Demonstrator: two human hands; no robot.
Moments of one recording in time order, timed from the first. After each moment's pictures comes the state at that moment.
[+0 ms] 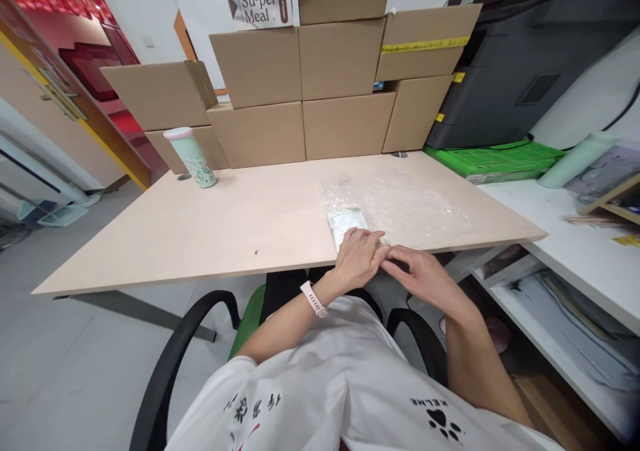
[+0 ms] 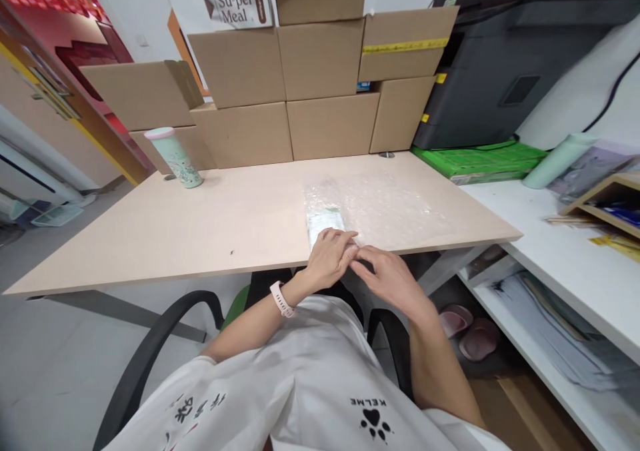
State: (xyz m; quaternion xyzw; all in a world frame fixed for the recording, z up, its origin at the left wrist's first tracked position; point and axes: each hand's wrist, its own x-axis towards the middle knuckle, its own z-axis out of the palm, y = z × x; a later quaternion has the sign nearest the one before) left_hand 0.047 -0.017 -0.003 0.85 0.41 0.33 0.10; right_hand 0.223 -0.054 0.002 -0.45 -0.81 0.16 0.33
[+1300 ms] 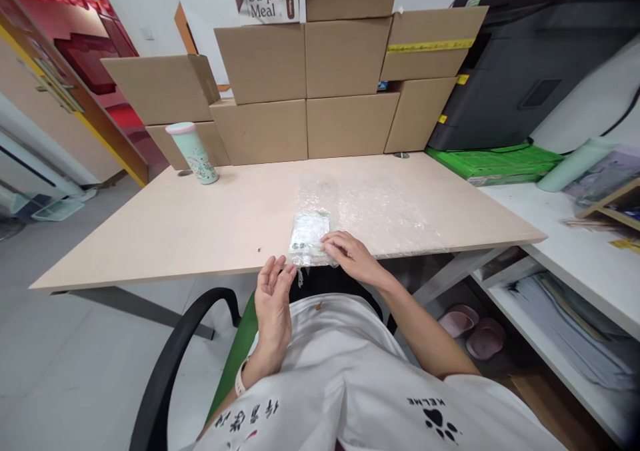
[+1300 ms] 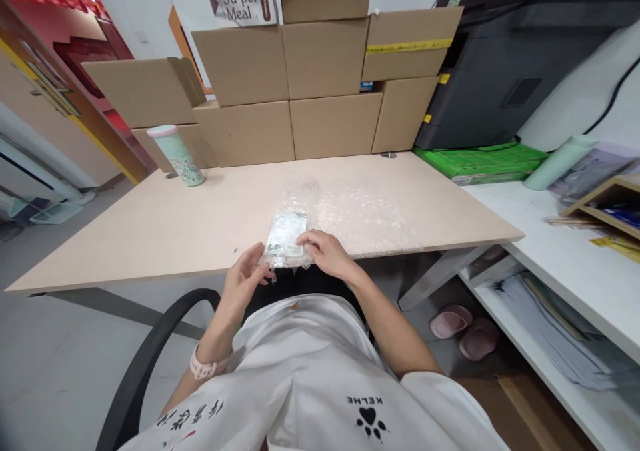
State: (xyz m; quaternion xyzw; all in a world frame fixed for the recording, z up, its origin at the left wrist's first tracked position) left_hand -0.100 -0.078 -0.037 0.52 0.60 0.51 0.33; right_hand 0.114 -0.001 -0.012 -0.35 -0.82 0.27 0.36
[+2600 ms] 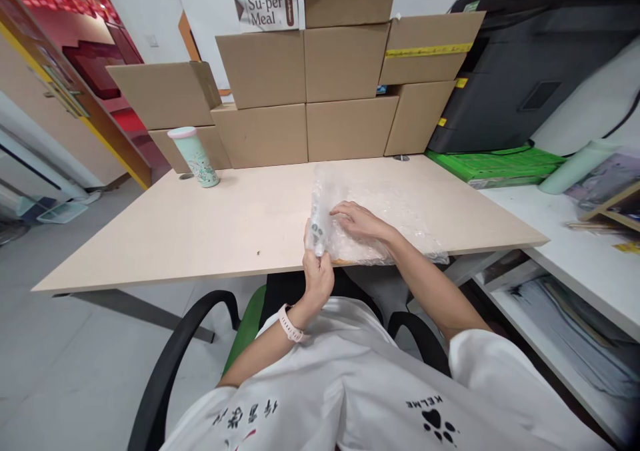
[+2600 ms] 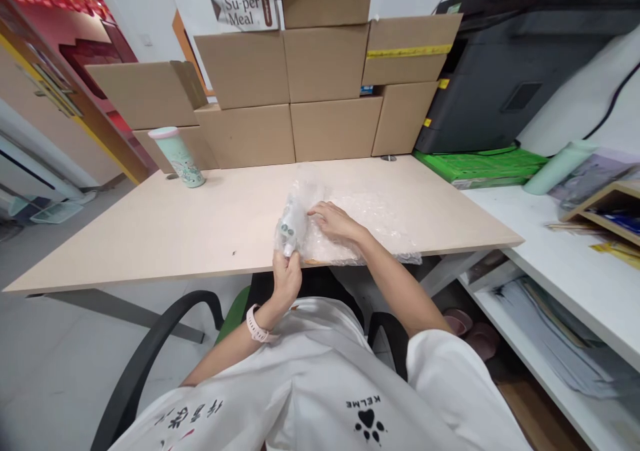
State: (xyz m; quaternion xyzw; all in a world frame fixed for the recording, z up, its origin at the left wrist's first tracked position) left_hand -0.009 -0.034 -0.036 0.61 0.53 0.54 0.21; right_hand 0.142 0.091 0.013 -0.36 -0.84 0.23 0.32
